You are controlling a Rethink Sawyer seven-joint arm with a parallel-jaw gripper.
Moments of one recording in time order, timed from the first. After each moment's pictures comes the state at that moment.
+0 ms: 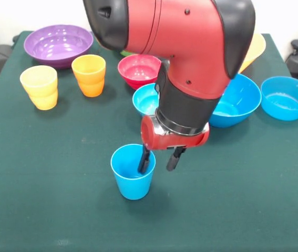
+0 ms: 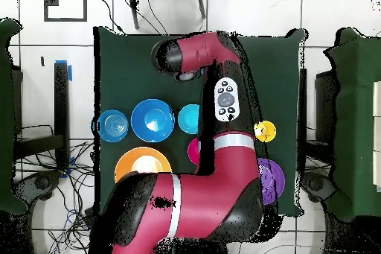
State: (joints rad) arm -0.20 -0.24 0.21 0.83 -0.54 0.91 1.59
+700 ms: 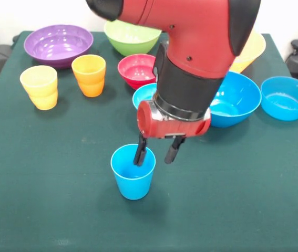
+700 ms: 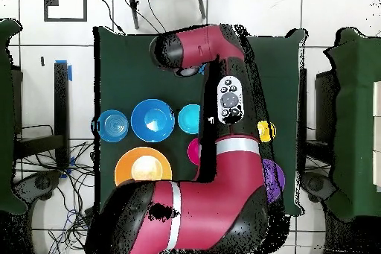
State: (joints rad) arm -0.21 -0.30 0.21 0.86 -0.54 0.92 1.59
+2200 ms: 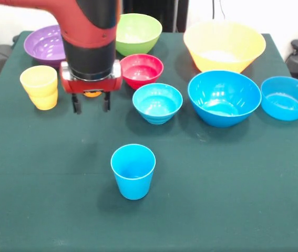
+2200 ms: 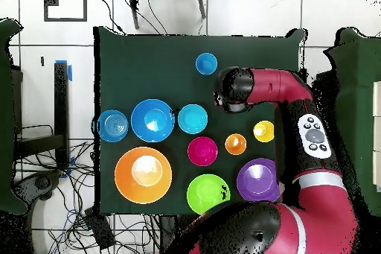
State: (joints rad) arm -0.54 -0.42 0.32 1.25 -0.51 0.92 1.53
